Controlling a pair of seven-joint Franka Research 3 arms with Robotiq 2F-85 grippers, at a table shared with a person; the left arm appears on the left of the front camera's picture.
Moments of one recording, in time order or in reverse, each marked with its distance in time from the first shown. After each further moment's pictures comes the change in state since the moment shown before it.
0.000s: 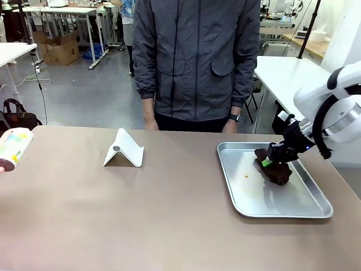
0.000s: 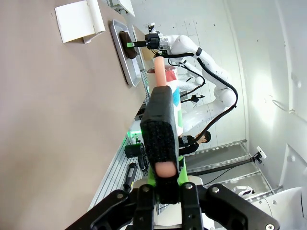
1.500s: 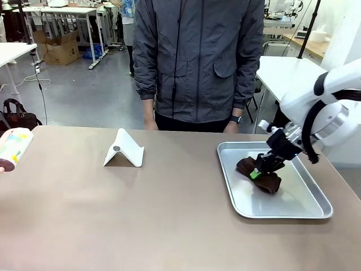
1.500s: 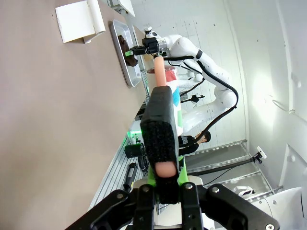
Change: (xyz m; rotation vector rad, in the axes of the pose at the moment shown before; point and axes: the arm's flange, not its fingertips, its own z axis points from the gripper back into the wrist) left arm 0.000 0.000 0.000 0.001 0.000 0.000; right arm -0.018 0.023 -0.021 0.043 0.135 0.120
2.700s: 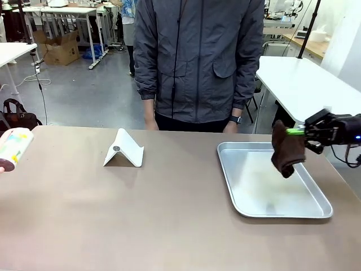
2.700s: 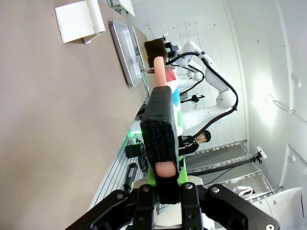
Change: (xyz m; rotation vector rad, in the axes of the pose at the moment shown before) left arm 0.000 -0.001 0.000 0.001 0.000 -0.001; right arm -0.067 -0.040 0.127 0.934 -0.082 -0.407
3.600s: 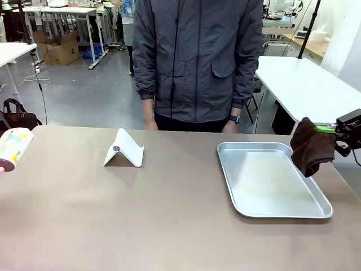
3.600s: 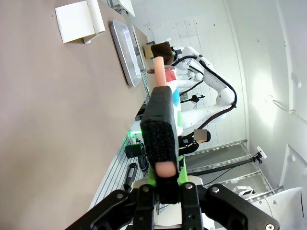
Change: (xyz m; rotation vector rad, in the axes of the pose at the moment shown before) left arm 0.000 0.000 0.000 0.000 0.000 0.000; right arm -0.022 -0.009 0.057 0.113 -0.027 -0.018
